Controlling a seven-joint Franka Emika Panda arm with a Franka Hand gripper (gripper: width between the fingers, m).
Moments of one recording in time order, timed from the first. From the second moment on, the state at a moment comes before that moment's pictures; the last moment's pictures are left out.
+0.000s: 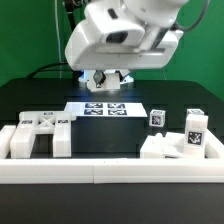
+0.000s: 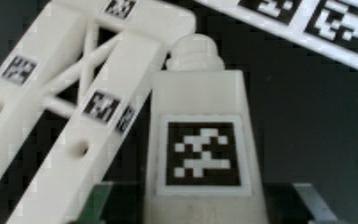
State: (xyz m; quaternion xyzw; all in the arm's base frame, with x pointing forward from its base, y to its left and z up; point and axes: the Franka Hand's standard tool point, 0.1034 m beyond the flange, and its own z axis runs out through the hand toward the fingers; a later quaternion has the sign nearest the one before) arm 0.510 -0.023 0.117 0.93 0.24 -0.27 0.10
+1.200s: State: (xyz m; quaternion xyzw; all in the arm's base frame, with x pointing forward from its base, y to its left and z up) arm 0.541 -0.029 0.137 0.97 0.25 0.04 0.06
